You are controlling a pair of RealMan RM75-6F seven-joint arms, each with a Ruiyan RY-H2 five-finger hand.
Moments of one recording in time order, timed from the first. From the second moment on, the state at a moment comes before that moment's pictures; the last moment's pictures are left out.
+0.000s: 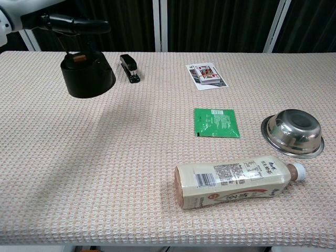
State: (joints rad) left arm -0.77 -1.42 -0.15 -1.53 1.29 1.16 0.09; right arm 0.30 -1.31 0.29 -1.35 -1.52 1.69 0.27
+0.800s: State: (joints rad) left arm -0.72 -1.54 -0.19 -1.40 1.38 1.28 0.16; right arm 0.30 -1.32 0.28 -1.33 -1.51 1.67 0.28
